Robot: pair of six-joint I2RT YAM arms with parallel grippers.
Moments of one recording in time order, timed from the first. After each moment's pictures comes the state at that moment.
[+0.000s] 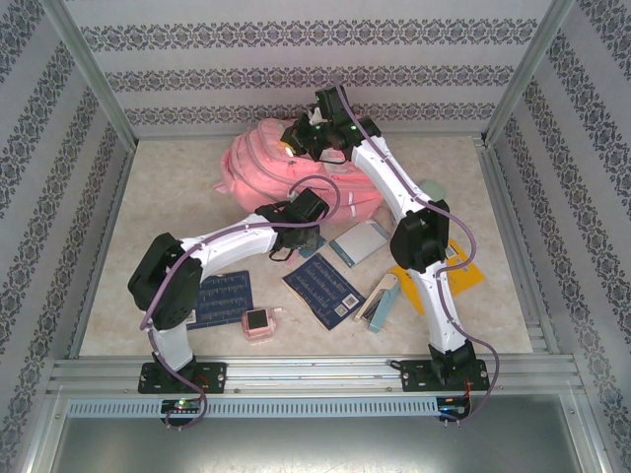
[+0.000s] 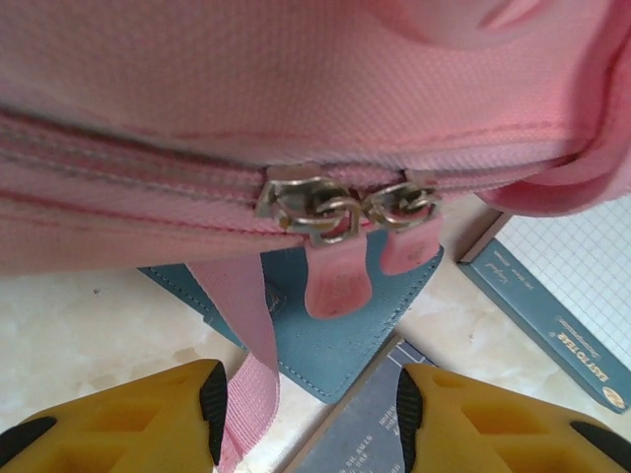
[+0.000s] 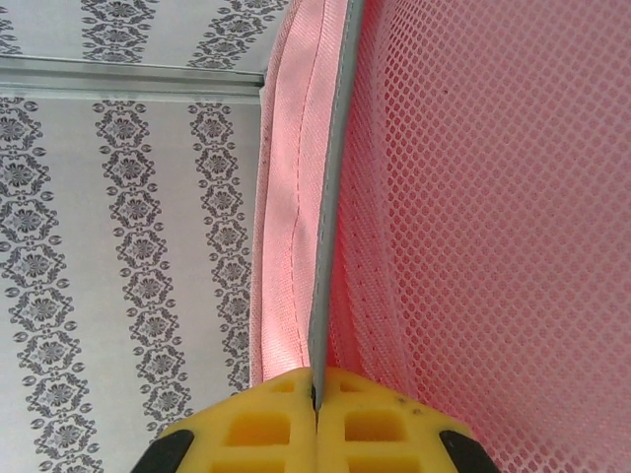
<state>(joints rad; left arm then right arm) -0.71 1.82 1.33 -0.61 -0.22 -0.58 0.46 2.38 2.47 -0.72 -0.57 1.10</state>
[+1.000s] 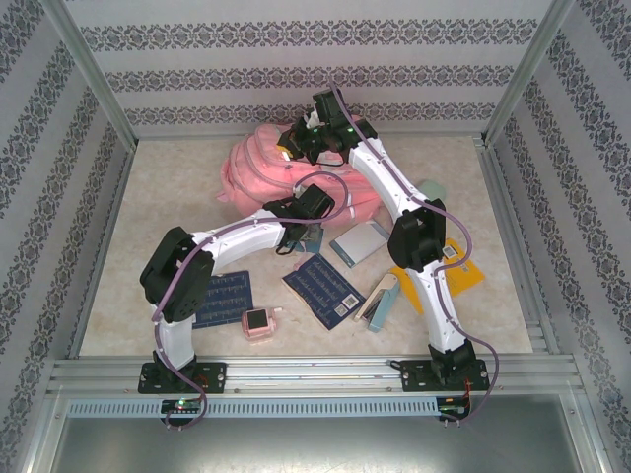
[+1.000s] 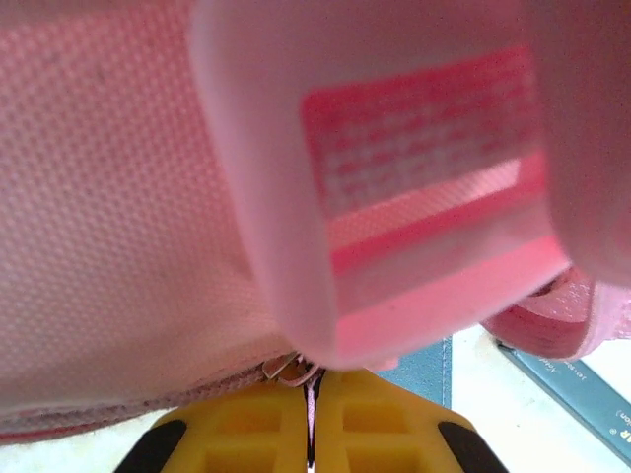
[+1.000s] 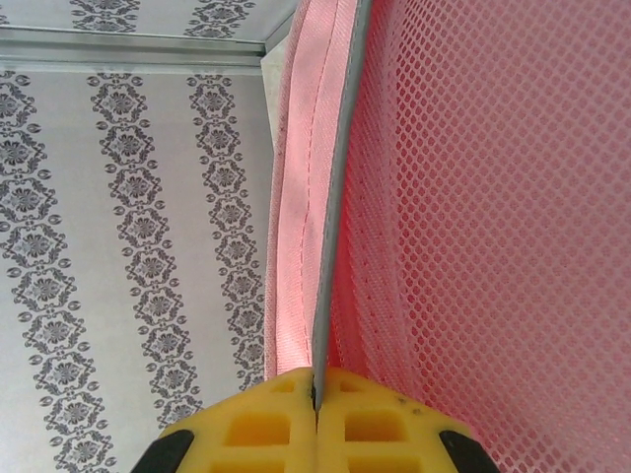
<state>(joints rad) -0.70 1.89 1.40 -0.58 -0.33 -0.50 0.46 2.41 2.47 -0.70 -0.63 1.11</state>
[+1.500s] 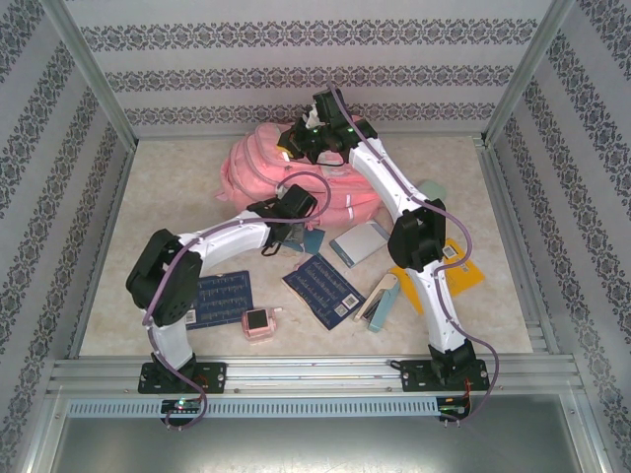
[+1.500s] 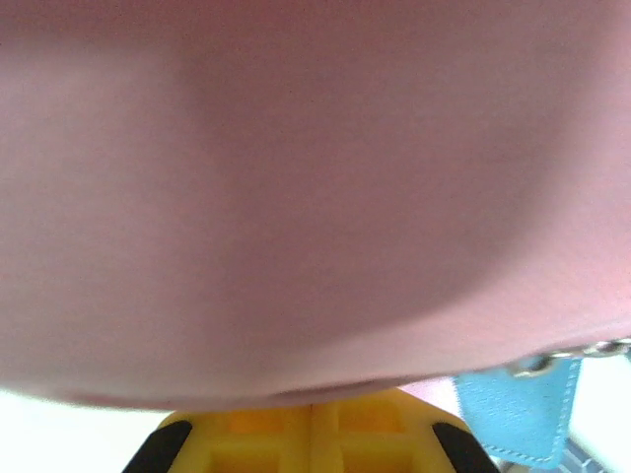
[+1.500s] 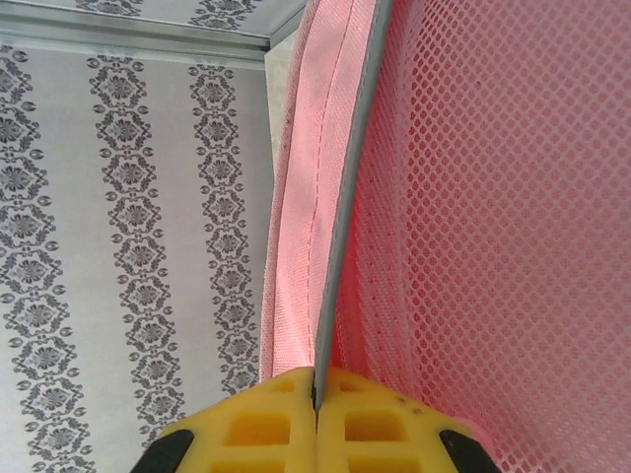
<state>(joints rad) -0.62 1.80 1.27 -0.55 -0.33 -0.49 0.46 2.41 2.47 -0.70 -0.64 1.02</state>
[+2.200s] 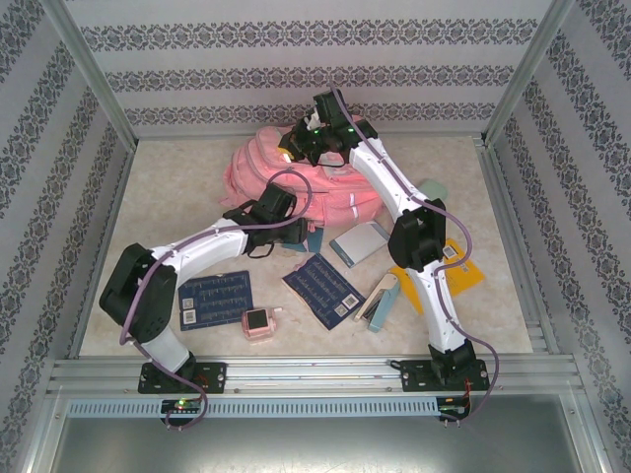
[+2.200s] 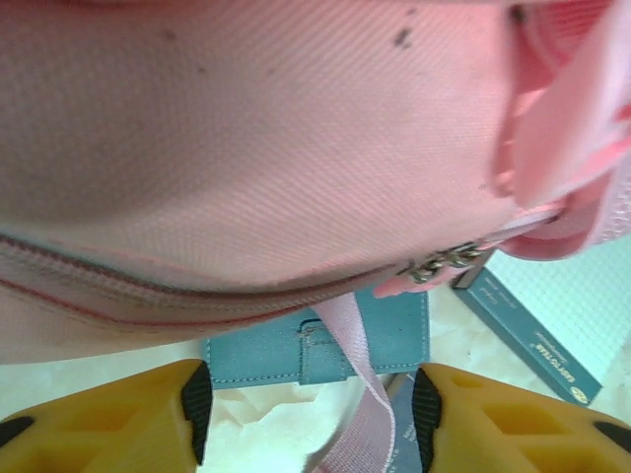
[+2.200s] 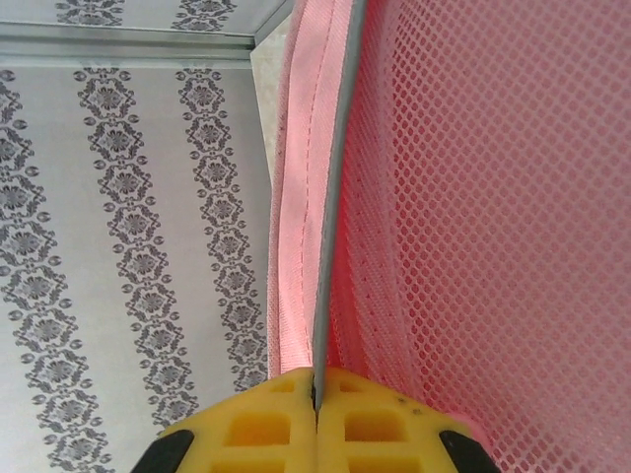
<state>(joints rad) -0.58 1.65 1.12 -0.38 -0.04 -0.48 0.46 2.41 2.47 -0.72 -0.64 1.12</state>
